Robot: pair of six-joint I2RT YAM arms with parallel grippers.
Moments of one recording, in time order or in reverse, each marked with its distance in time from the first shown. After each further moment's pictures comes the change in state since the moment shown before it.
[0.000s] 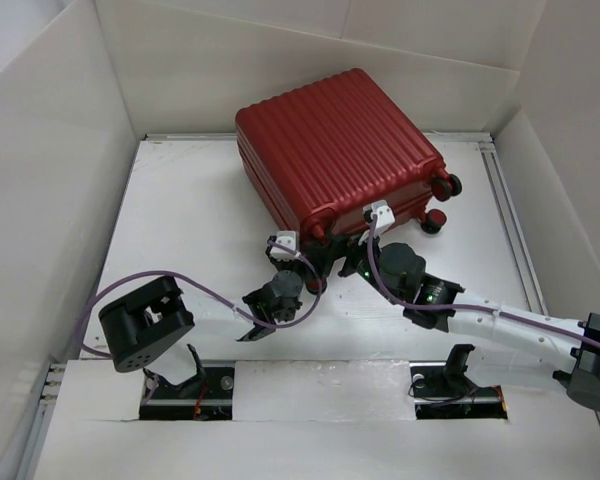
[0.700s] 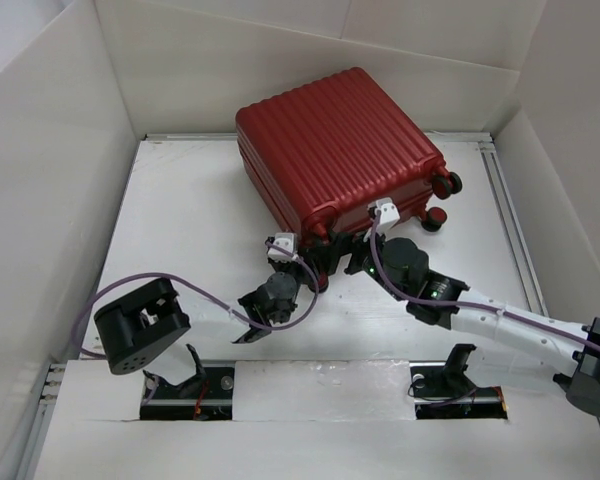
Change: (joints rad) left arm 0.009 -0.001 -0.021 0.043 0.038 0.040; right arm -0.056 -0.007 0.000 -0.070 -0.009 0.006
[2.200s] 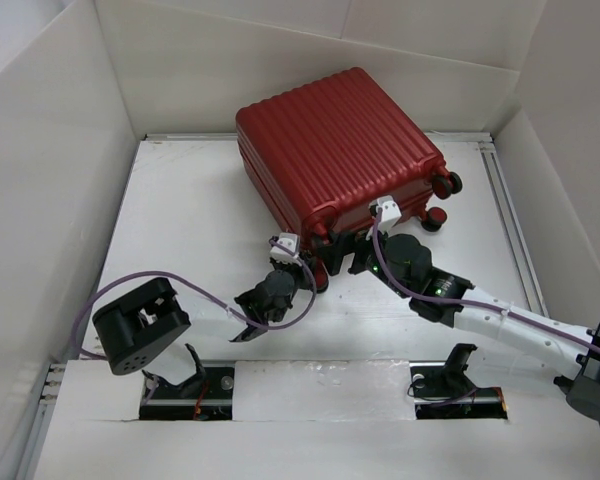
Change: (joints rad) left arm 0.042 -0.019 -0.034 -0.063 0.177 -0.029; right arm -0.038 -0.027 0.019 -0.092 -0.051 -0.004
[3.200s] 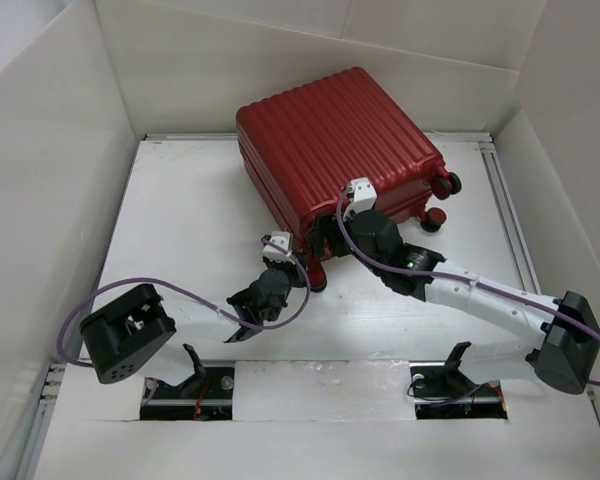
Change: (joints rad) left arm 0.019 -0.069 -0.016 -0.060 -0.016 0.007; right arm -0.022 0.232 0.212 -0.114 0.054 -0.038
